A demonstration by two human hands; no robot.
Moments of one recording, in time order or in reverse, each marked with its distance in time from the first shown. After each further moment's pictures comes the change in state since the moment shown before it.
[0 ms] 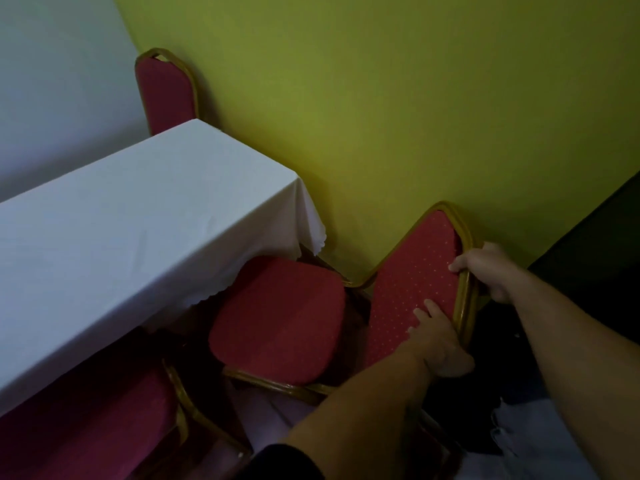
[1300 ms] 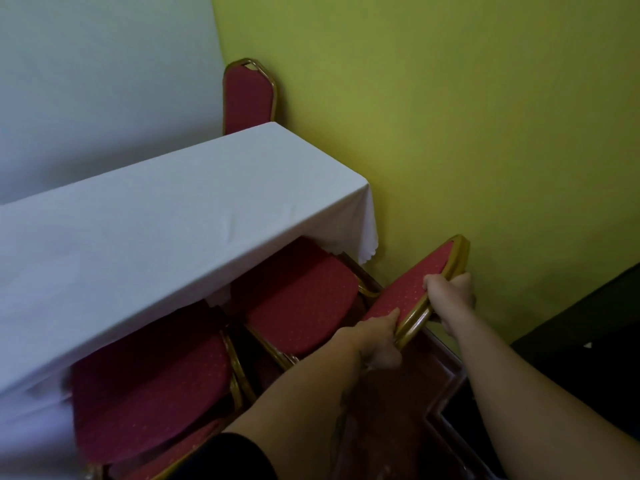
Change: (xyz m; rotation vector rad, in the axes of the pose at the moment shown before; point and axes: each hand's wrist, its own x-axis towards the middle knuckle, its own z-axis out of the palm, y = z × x) left_hand -0.097 -0.187 -0.140 0.346 -0.039 0.099; right_hand -0.119 -0.008 0.197 0.208 0.210 -0.099
